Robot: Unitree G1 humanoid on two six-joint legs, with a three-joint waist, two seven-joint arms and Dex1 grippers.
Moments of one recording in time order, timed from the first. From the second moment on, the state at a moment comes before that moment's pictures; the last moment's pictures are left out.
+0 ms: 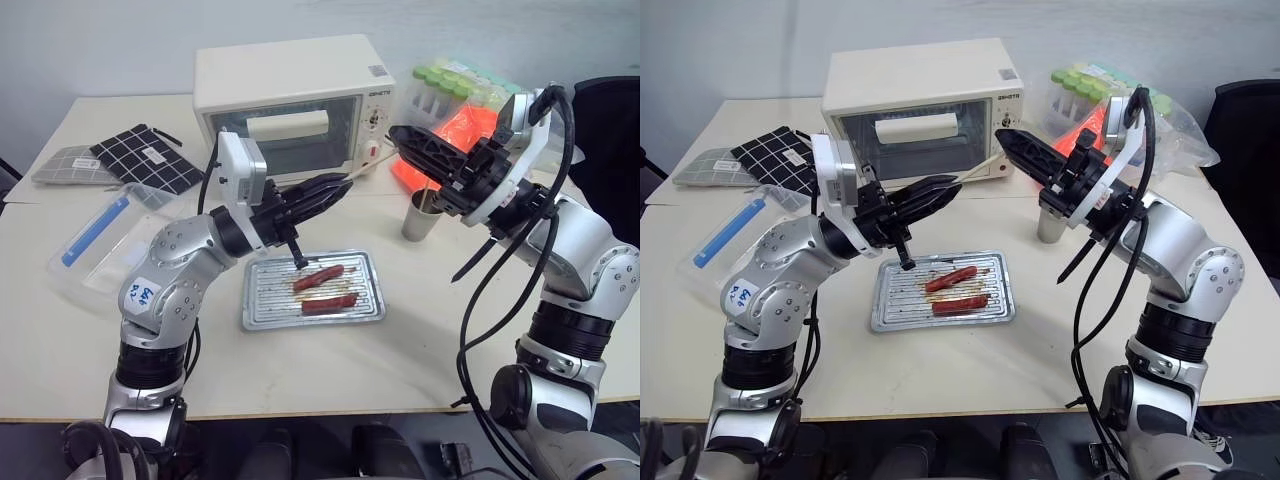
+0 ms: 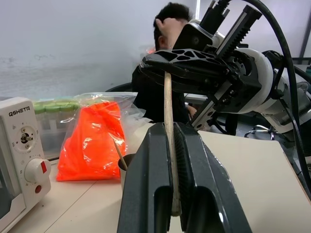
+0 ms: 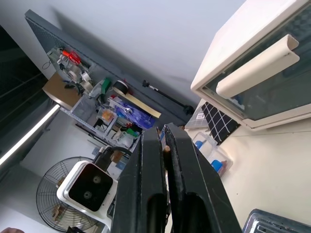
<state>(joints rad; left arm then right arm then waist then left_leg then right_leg) -0.62 0.37 0.03 -0.33 -0.63 0.52 -0.65 -0.78 -0.34 -0.43 -0.11 1.95 1.11 -0.34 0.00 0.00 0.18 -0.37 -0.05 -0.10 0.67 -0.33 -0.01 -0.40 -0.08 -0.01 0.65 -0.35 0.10</state>
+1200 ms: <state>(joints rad) -0.23 0.85 0.38 -0.46 -0.75 0.69 -0.80 -0.77 -0.90 0.29 -0.28 0.81 0.83 0.69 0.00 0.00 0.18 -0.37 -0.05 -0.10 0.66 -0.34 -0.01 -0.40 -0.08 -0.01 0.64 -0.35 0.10</state>
